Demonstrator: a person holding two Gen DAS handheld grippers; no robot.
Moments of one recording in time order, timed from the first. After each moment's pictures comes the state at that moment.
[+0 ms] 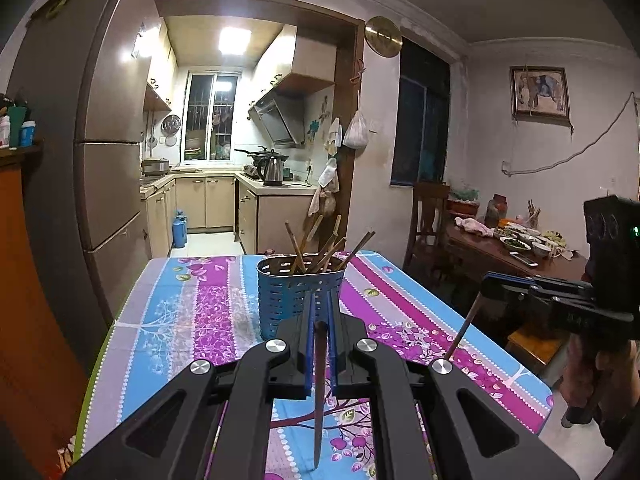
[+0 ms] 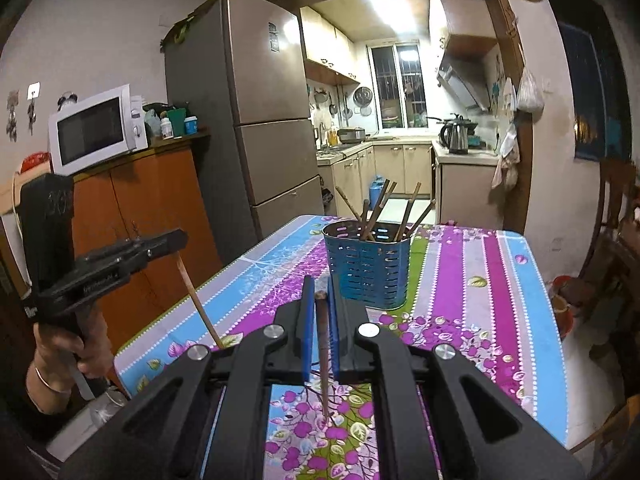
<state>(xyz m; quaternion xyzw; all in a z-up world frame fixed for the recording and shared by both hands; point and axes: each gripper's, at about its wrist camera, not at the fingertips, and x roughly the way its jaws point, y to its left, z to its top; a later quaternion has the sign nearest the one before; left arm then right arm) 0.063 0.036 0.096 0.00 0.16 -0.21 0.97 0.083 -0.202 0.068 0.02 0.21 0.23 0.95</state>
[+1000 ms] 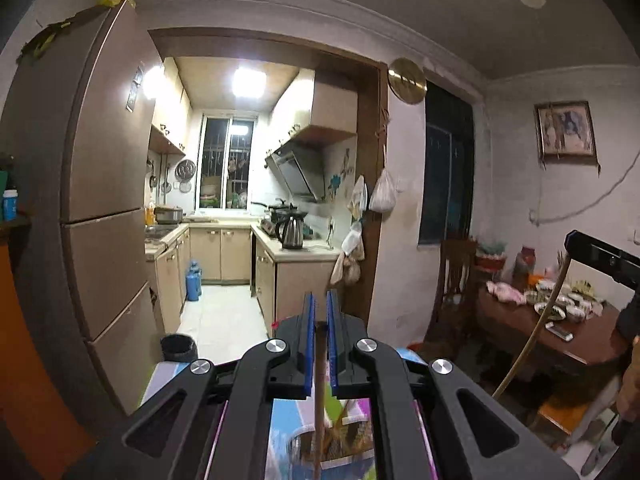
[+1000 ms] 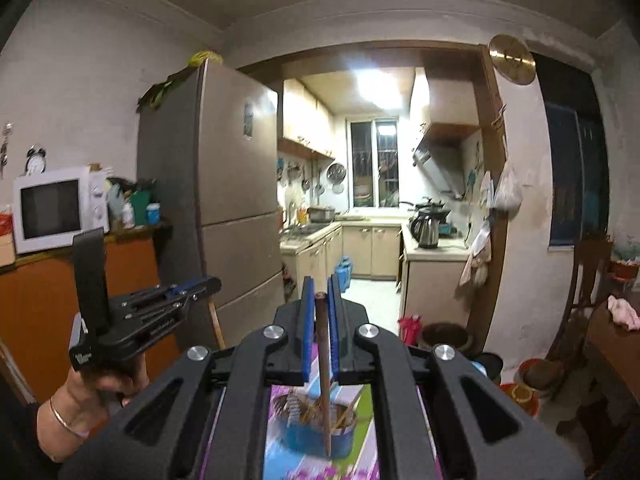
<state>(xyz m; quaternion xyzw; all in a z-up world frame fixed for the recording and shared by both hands) 0.245 0.017 0.246 -0.02 0.07 -0.17 0.98 0.196 -0.208 0.255 0.00 0.06 0.16 0.98</state>
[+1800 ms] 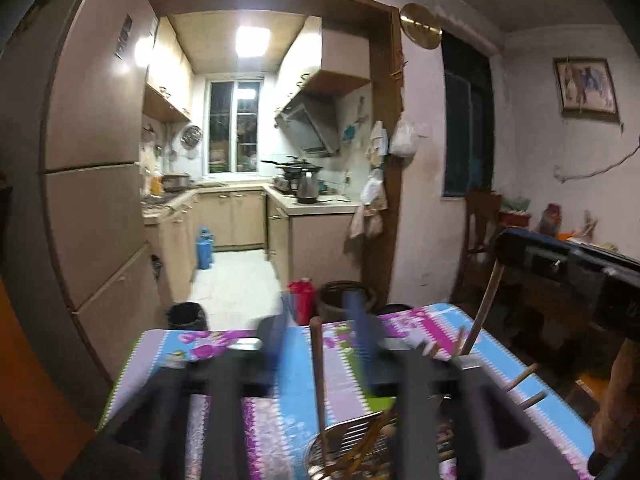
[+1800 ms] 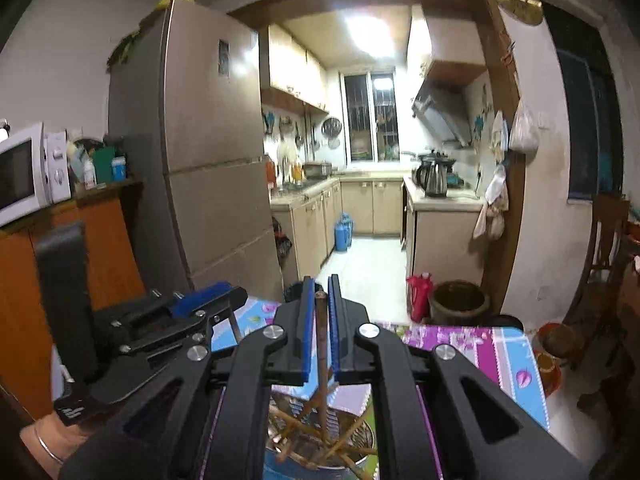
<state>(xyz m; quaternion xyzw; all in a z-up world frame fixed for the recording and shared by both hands) 0.347 -0.004 0.118 0.02 0.14 -0.13 0.98 0.338 -0.171 0.121 0.00 0.16 0.16 0.97</state>
